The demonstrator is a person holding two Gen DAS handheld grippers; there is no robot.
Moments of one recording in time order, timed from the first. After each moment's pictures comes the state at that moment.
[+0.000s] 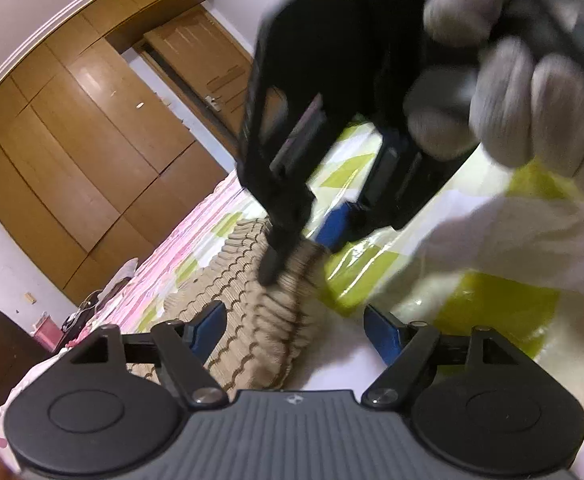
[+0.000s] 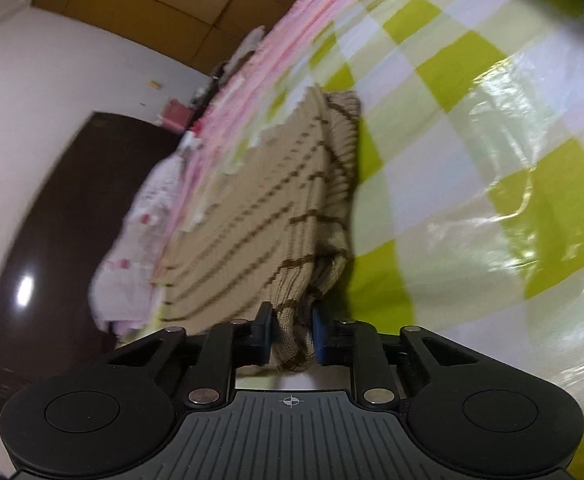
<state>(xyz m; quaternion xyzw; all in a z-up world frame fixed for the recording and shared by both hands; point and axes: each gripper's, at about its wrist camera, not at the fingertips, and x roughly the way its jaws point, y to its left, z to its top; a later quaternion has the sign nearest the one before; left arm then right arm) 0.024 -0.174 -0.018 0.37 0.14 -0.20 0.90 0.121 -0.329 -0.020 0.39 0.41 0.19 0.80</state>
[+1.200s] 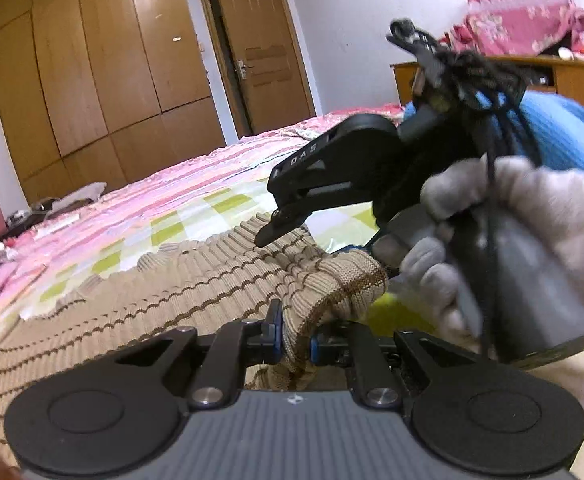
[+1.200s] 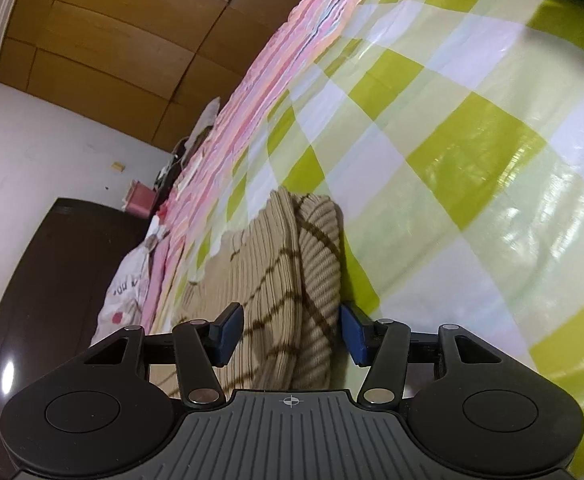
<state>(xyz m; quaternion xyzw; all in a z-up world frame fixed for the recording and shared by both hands) 0.083 -0.130 0.011 0.15 0.21 -0.24 0.93 0.195 -0.329 -0.033 0.44 0.35 0.08 0.82</state>
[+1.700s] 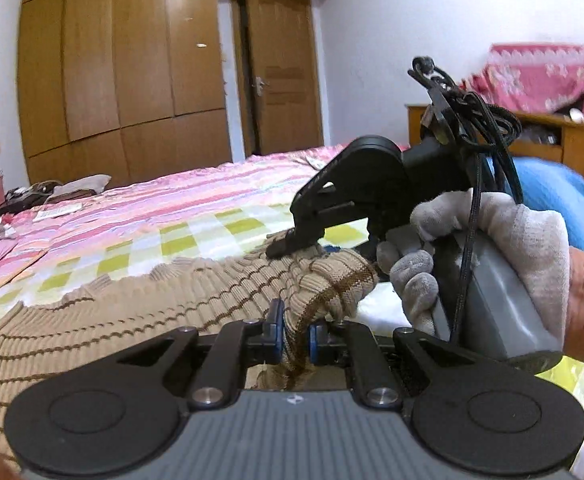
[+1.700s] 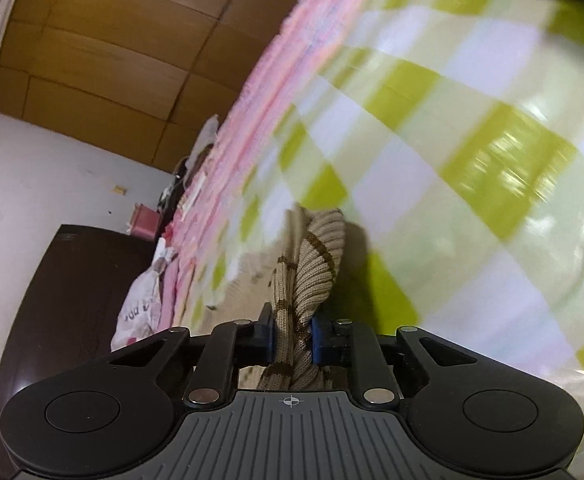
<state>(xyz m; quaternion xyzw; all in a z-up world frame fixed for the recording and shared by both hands) 0.084 -0.099 0.039 0.07 0.19 -0.25 0.95 0.208 -0.317 -0.013 0.46 0.33 0.07 0.82</state>
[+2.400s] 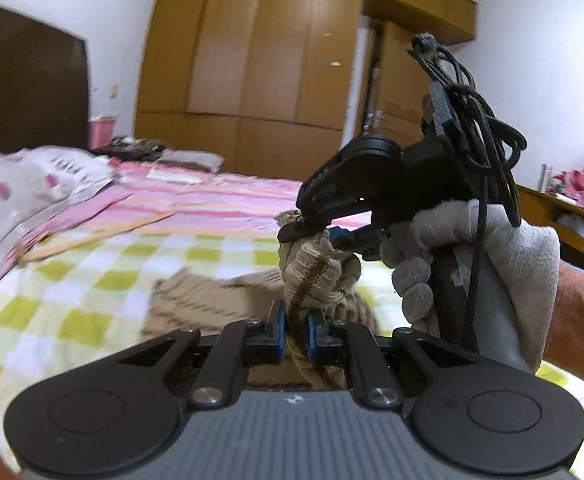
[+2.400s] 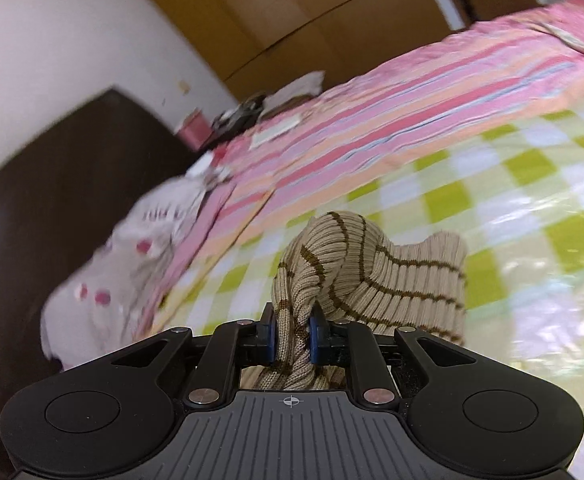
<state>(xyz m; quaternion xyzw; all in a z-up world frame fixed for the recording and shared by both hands) 0.095 0.073 0.058 -0.07 0.19 -0.11 0.97 0.267 -0.102 0.071 0.22 0.34 0.15 0.90</state>
